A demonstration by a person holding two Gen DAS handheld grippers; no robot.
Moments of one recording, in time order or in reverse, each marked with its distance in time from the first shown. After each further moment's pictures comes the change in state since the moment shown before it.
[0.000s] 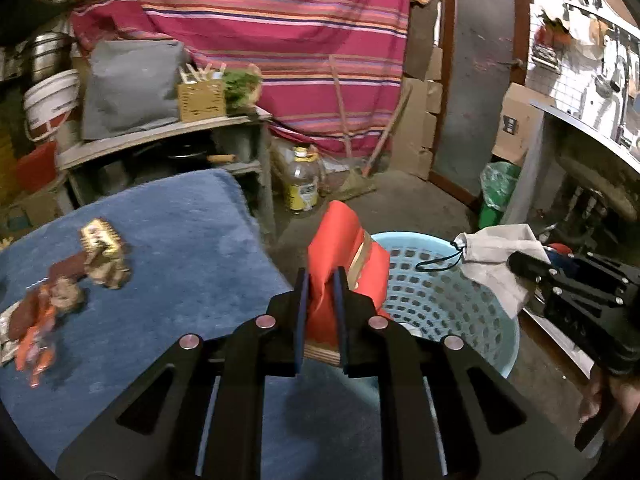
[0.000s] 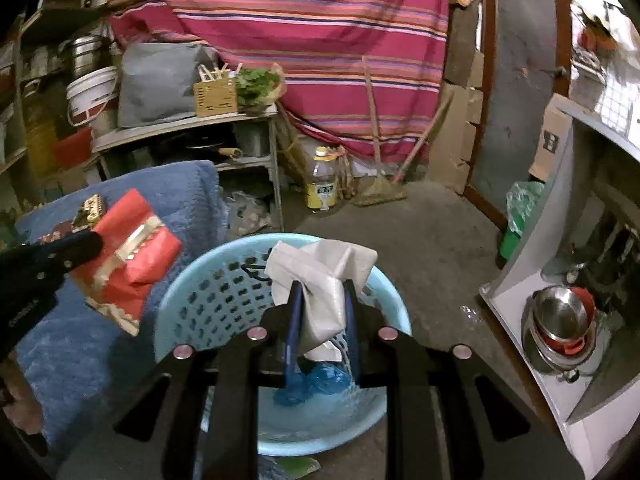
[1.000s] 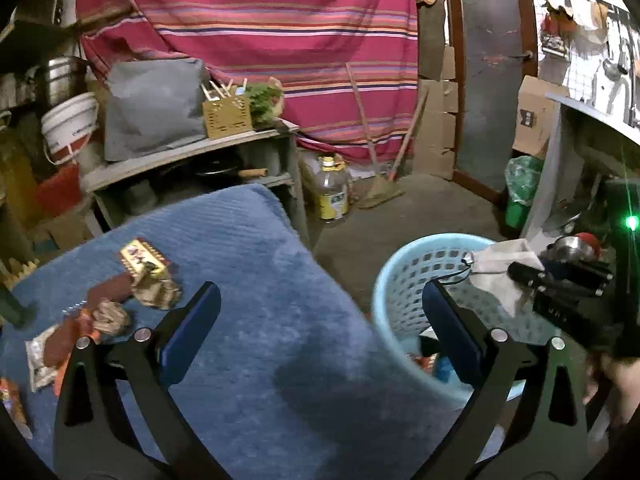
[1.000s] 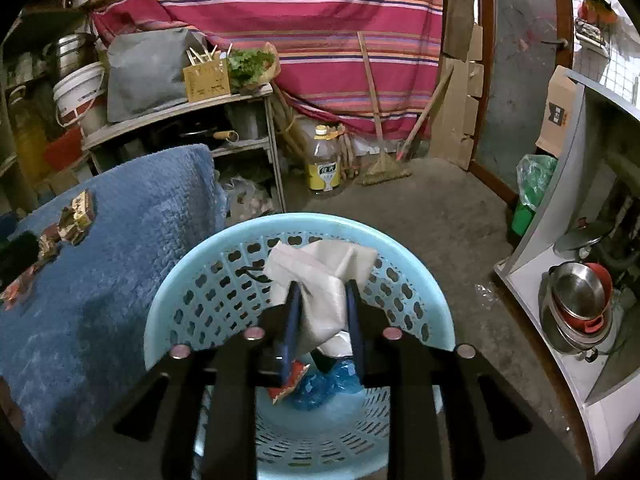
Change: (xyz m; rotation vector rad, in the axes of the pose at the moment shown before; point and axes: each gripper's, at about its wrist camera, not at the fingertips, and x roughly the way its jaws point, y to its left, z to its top) left arm -0.018 0.041 0.002 0.069 -0.038 0.119; right arm 0.050 0.021 -0.004 0.044 0.068 0.004
